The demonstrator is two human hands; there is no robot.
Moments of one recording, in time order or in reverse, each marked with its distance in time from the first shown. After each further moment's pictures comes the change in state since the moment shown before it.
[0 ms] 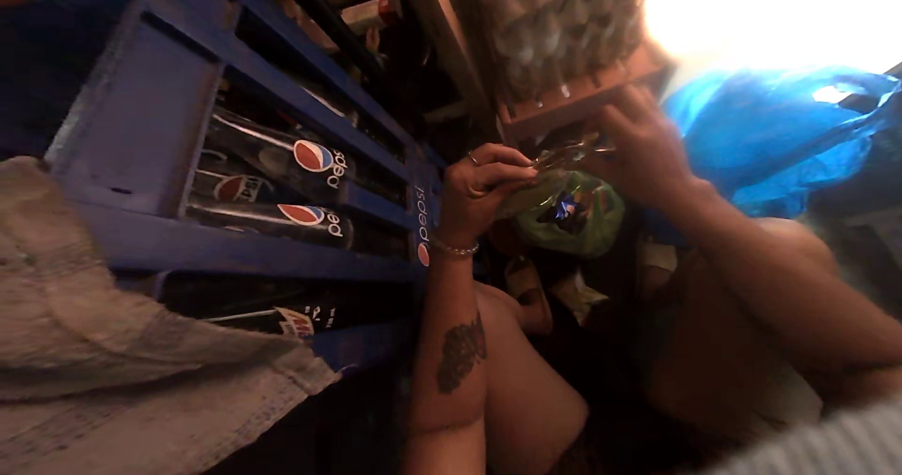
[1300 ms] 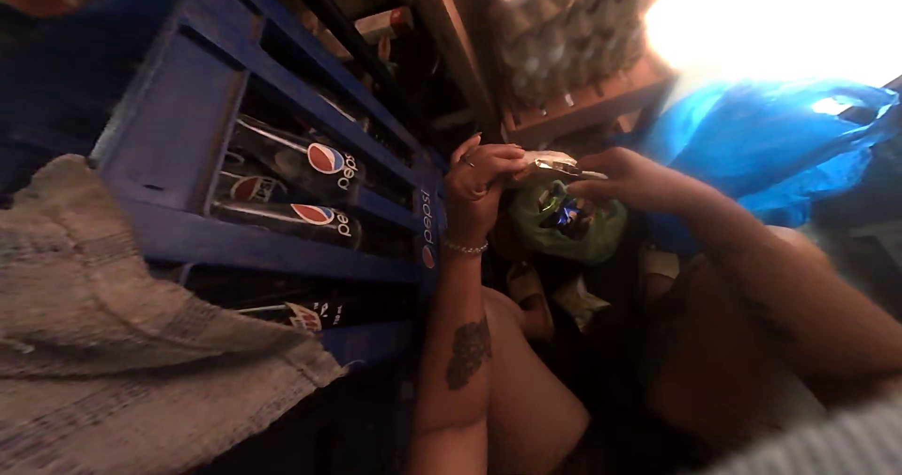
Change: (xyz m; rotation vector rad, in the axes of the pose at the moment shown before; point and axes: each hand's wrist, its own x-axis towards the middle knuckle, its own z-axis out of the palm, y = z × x) left_hand -0.001 -0.007 0.006 0.330 0.193 0.077; right_hand 0.007 -0.008 -0.013 0.815 -0.667 0.428
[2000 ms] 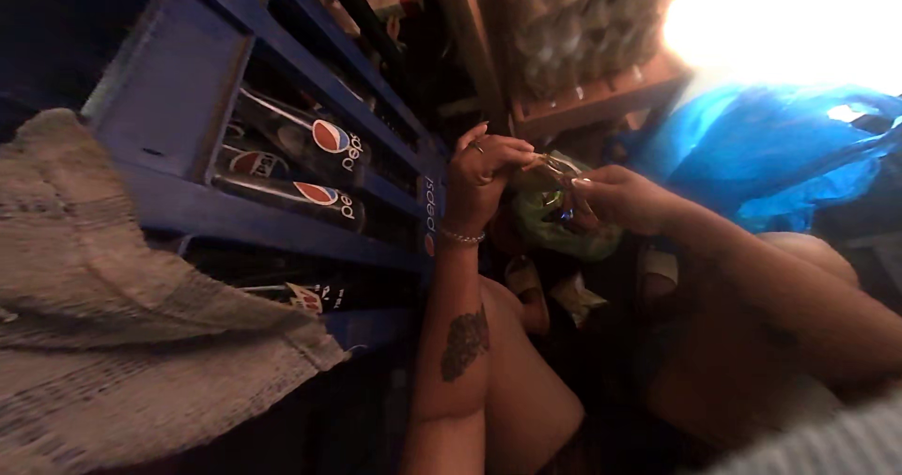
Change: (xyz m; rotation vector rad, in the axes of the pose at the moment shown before) left_hand -0.001 -0.004 -0.012 0.000 -0.088 -0.031; right_hand 0.001 0.016 0.034 0.527 -0.170 0.047
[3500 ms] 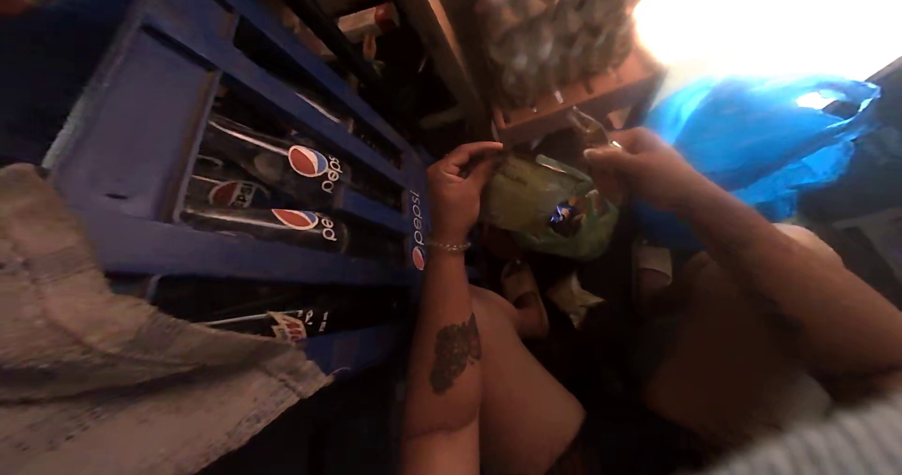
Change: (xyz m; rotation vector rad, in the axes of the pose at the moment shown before) left_hand 0.006 0.016 0.008 -0.262 0.093 -0.461; right_hand -0.024 -0.025 -0.028 -0.033 0.261 -0.225
